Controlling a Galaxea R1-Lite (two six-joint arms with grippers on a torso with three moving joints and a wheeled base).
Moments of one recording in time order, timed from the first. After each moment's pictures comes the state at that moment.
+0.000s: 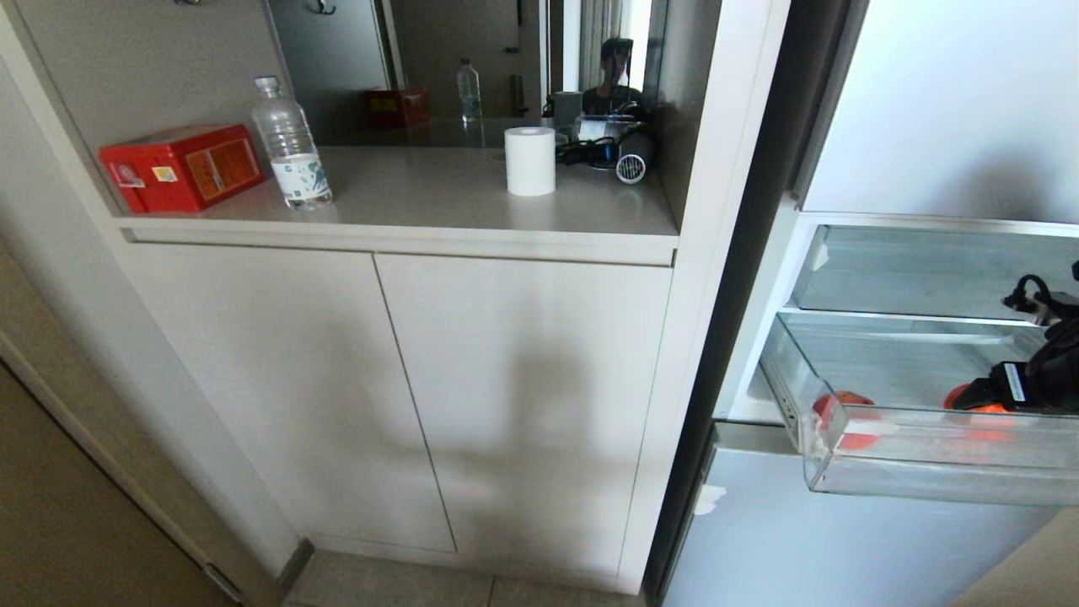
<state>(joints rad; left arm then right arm) 0.00 0.00 0.00 0.01 0.00 0.01 -0.45 1.90 -1.36 0.40 0.05 -0.18</state>
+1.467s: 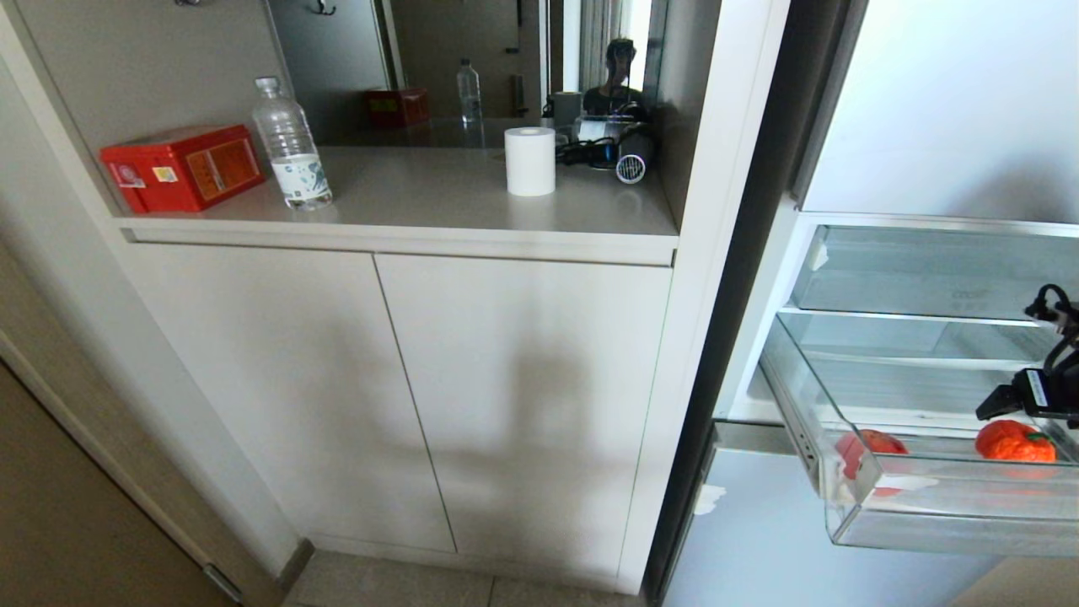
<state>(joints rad) 0.00 0.00 0.00 0.01 0.00 0.01 -0.52 1.99 -1.47 0.46 0.05 -0.21</state>
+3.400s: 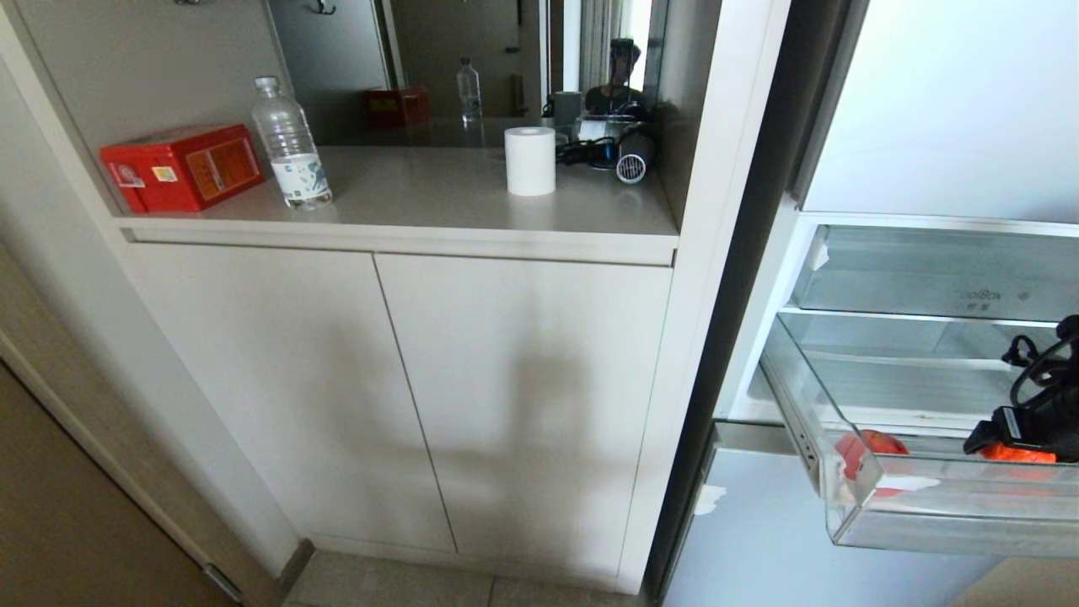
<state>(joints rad) 0.00 0.00 0.00 0.01 0.00 0.01 -0.59 2.29 -1.64 0.46 0.04 -0.22</state>
